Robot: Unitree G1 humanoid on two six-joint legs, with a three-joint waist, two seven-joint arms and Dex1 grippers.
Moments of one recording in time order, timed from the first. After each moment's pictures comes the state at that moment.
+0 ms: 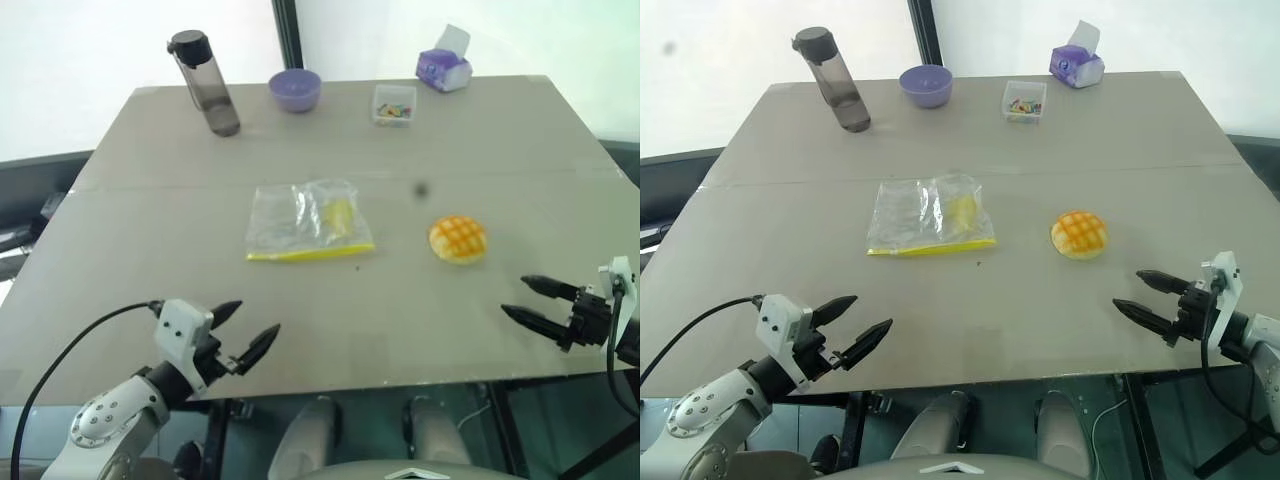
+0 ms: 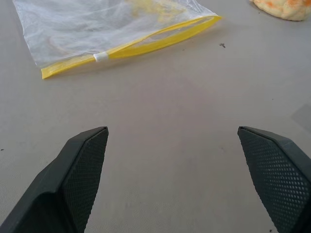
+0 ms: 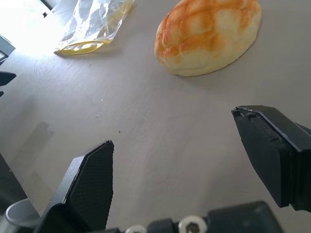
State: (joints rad) left arm 0.48 0.54 0.30 -0.62 -0.51 0.43 -0.63; right arm 0.11 -0.77 -0.33 -0.05 0.61 0.35 1.09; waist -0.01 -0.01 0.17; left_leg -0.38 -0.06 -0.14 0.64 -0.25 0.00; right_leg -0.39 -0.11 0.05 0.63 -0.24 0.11
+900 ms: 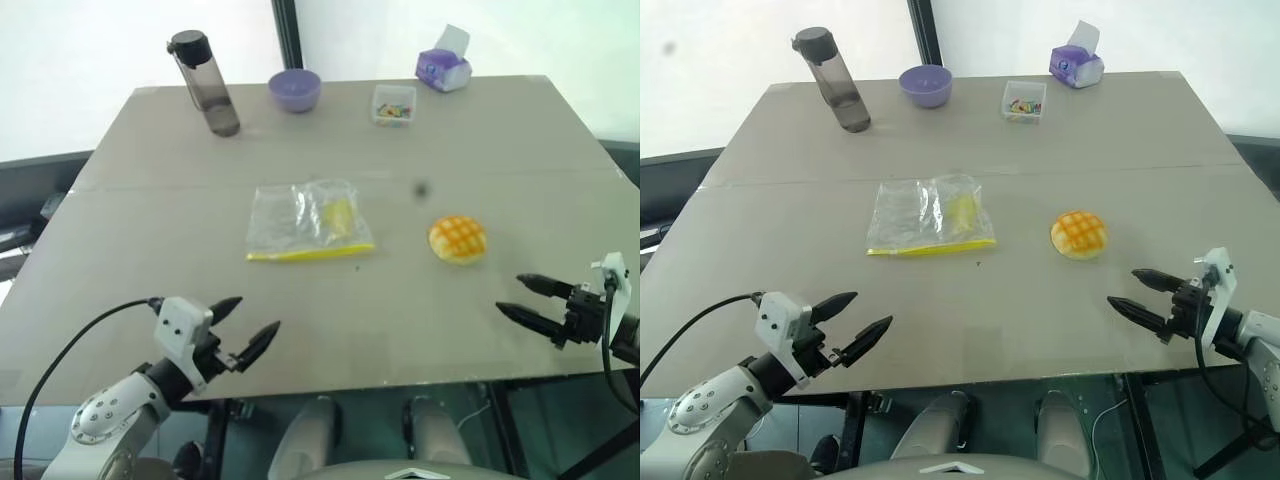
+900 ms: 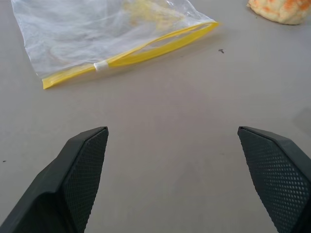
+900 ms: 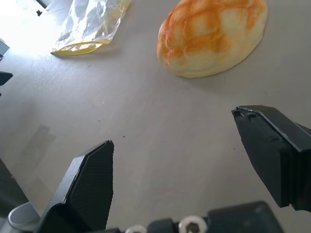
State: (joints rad) left arm 0.45 0.54 0.30 -0.59 -0.50 0.40 -0.65; right arm 0.12 -0.77 -0.33 -0.14 0.60 0.44 1.03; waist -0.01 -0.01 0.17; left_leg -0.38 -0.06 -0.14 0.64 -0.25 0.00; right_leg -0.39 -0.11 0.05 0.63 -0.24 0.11
